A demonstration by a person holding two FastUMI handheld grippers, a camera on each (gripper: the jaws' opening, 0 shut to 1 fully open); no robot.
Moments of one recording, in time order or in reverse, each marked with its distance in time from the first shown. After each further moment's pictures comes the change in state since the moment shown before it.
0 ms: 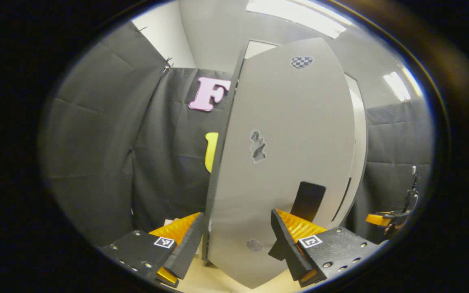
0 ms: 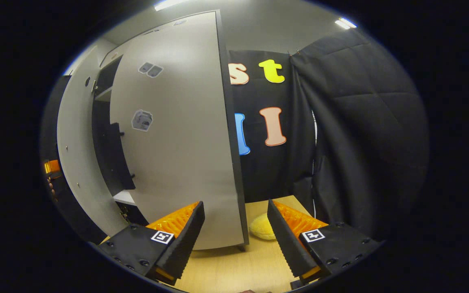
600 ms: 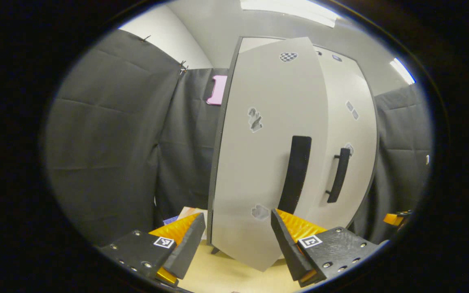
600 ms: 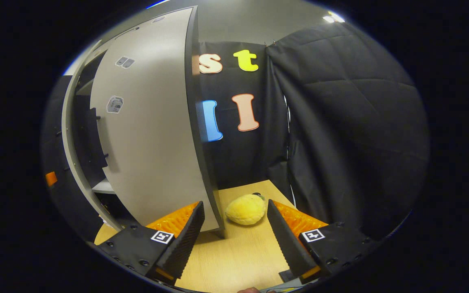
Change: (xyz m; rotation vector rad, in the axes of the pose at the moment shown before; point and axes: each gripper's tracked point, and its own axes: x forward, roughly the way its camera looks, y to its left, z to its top) left arm -0.062 -0.037 -0.074 0.043 0.020 0.257; right arm -0.023 -0.050 -0.045 0.058 0.068 -0.133
